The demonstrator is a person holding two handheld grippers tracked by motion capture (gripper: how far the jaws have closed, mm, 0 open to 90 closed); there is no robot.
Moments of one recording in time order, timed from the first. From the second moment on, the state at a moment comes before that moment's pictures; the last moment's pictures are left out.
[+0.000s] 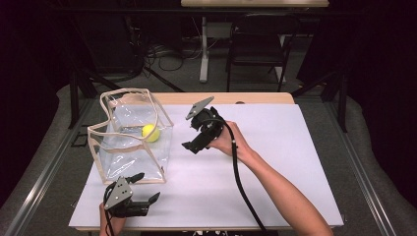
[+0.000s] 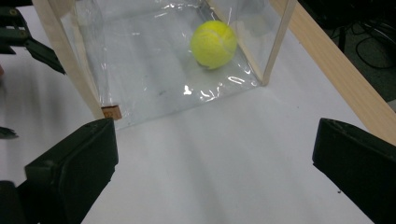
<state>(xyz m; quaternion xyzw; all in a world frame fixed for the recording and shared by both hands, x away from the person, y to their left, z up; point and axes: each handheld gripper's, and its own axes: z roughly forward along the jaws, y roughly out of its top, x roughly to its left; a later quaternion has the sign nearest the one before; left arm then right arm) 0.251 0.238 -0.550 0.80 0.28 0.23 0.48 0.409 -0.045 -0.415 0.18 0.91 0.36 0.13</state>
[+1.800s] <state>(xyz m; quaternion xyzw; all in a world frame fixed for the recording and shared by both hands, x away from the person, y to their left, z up) 0.249 0.237 -0.552 0.80 0.28 0.23 0.47 0.363 -0.120 -0.513 0.24 0.89 0.36 0.10</state>
